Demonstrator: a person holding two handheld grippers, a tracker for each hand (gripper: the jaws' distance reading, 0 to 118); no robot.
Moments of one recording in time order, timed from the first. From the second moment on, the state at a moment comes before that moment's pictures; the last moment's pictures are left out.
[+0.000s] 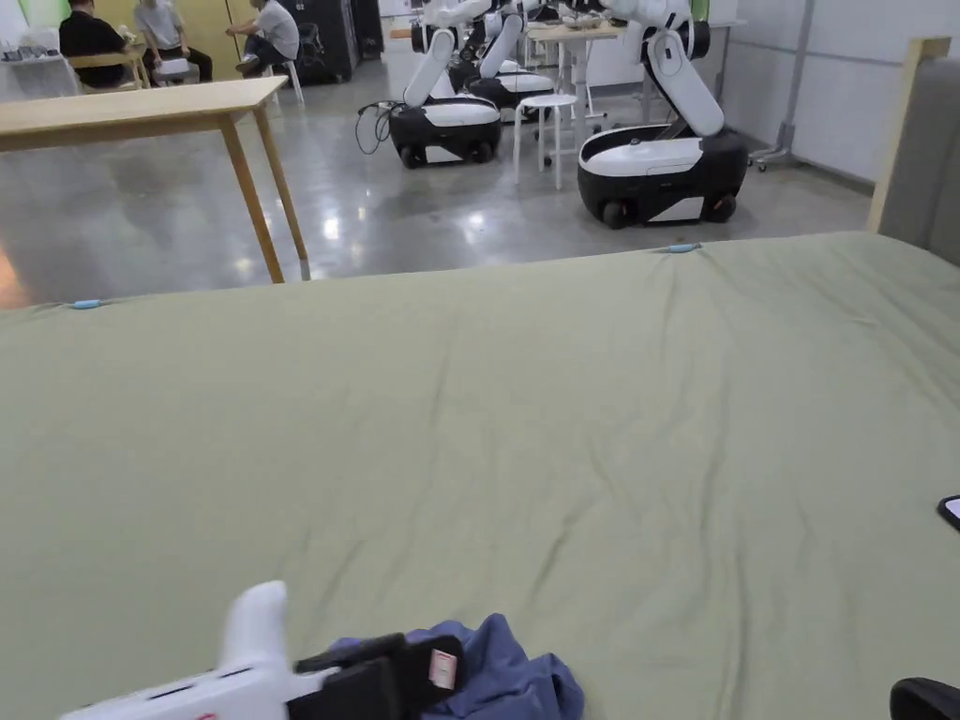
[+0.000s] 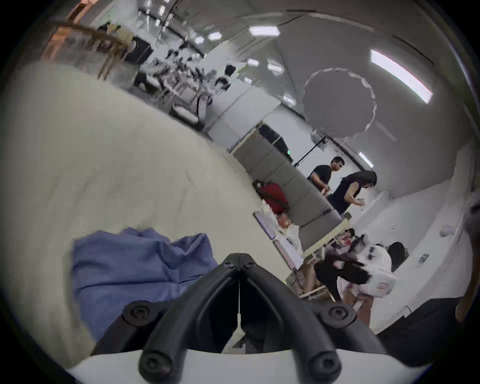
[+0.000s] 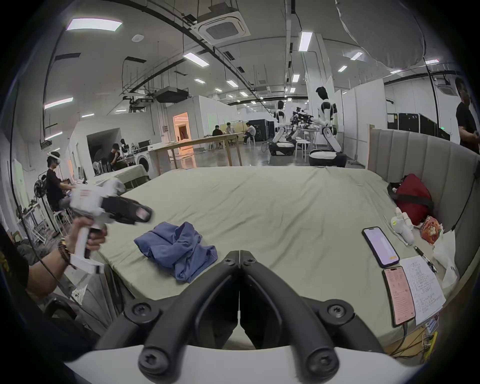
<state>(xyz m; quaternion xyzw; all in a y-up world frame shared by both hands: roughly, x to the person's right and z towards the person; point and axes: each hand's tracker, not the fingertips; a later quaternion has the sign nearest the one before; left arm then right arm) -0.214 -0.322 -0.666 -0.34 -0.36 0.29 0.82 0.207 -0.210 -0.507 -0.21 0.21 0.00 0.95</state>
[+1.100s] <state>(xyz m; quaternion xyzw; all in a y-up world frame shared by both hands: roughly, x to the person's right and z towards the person) -0.346 -0.286 -0.511 -0.21 -0.23 0.37 0.88 0.064 -0.347 -0.666 -0.36 0.38 -0.20 0.83</state>
